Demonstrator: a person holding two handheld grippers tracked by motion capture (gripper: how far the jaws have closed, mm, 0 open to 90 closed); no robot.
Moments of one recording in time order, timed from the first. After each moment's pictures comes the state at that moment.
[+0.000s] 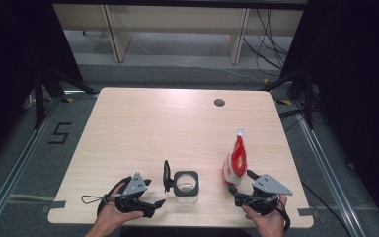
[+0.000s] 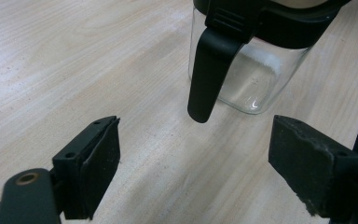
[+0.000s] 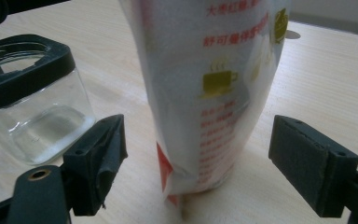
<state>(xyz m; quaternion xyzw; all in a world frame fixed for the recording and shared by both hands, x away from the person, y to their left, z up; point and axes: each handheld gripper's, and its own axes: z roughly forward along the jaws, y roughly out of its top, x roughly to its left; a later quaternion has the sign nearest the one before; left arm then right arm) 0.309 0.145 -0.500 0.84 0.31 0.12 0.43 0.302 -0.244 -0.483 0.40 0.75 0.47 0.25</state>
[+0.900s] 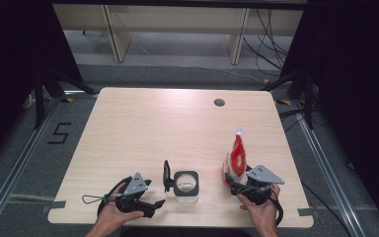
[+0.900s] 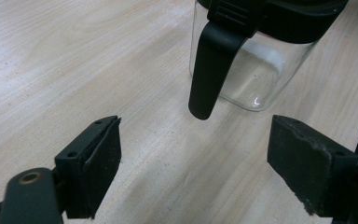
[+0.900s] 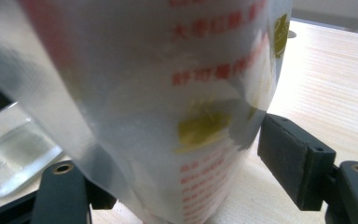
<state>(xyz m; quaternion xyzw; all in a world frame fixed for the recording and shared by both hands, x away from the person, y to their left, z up) 0.310 0.143 -0.503 0.84 0.31 0.12 0.44 0.328 -0.235 -0.485 0.41 0.74 0.46 0.25</state>
